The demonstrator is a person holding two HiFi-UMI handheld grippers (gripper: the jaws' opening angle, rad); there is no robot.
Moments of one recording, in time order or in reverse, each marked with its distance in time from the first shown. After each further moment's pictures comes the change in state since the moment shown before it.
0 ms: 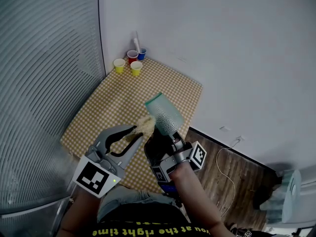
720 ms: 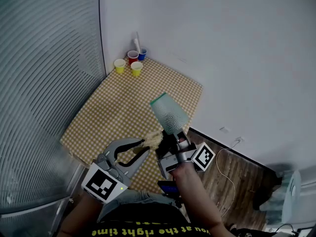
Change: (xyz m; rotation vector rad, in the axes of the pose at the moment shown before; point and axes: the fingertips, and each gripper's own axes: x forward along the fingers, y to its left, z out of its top) left arm 0.000 -0.040 -0.030 -0.019 0.084 -0.101; right arm -0.006 0.014 0.021 -0.356 0.009 -0.045
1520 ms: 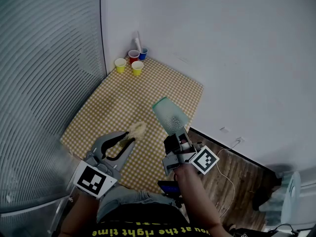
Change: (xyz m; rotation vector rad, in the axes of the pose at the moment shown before) left arm -0.023 0.043 -0.011 -0.038 -0.034 0.172; right arm -0.013 -0.010 0.018 -0.412 0.056 -0.127
